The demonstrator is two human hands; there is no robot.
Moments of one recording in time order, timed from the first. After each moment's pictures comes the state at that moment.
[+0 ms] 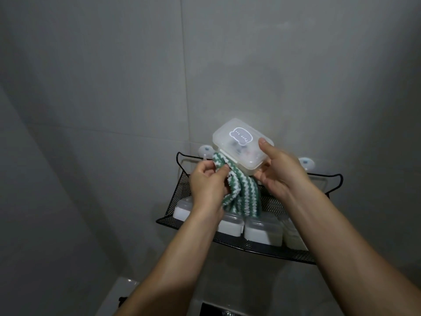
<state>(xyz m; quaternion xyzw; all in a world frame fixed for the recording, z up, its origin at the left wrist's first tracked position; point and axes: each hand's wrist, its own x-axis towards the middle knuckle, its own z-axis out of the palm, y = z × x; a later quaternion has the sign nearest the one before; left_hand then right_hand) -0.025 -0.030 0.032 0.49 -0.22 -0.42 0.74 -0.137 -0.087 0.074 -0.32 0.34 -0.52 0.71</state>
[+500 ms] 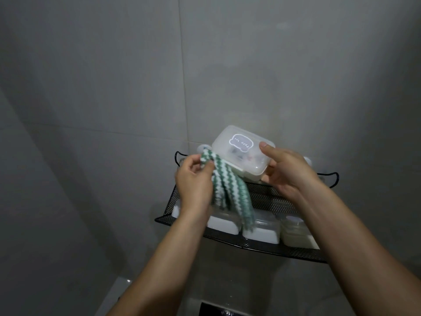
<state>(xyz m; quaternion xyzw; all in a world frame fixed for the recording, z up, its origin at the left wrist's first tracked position) -0.006 -0.025 0.029 0.53 -0.27 -0.29 0.75 -0.158 -0.082 0.078 -0.40 0.40 -0.48 0.67</state>
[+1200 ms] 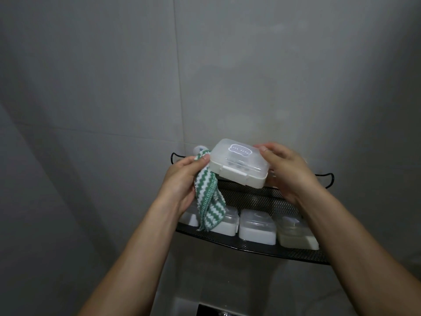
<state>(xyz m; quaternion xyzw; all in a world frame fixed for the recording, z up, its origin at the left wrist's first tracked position) 0.032 -0.026 0.041 0.43 -0.29 -0.55 0.66 -0.169 -0.073 0.077 -0.53 0.43 -0.47 0.56</state>
